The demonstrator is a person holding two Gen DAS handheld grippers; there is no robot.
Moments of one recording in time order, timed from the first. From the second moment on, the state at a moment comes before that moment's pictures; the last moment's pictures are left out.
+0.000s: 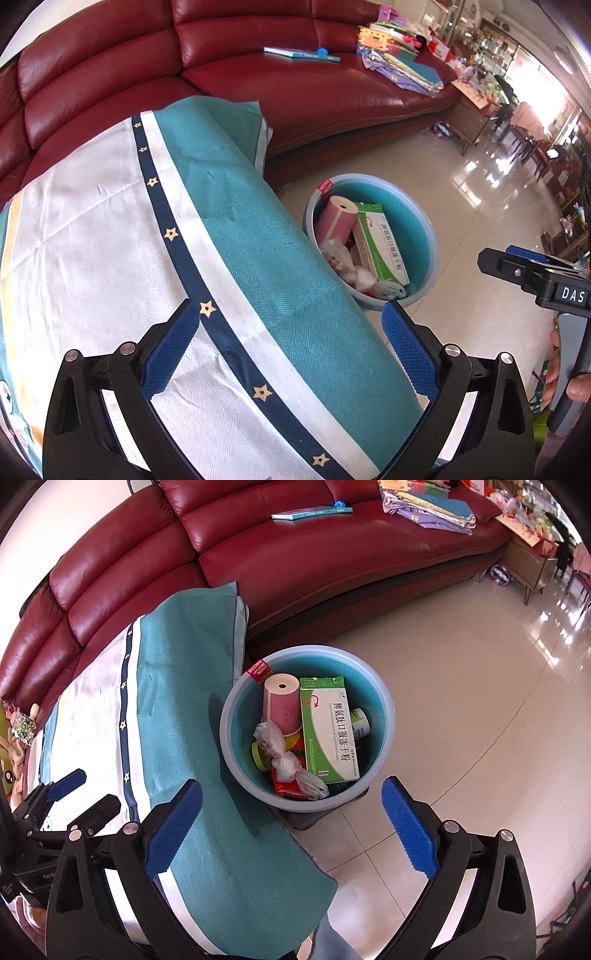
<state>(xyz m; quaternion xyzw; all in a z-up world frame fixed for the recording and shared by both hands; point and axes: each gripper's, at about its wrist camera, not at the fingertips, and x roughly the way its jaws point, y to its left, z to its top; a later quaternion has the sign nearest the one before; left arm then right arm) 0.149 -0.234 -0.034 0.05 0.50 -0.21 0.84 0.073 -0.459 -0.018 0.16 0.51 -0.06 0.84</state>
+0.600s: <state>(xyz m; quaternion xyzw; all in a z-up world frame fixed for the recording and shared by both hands) 0.082 -0.211 -0.019 0.04 0.48 -0.19 0.86 0.002 -0.436 -0.002 0.11 0.50 -0.07 0.86</state>
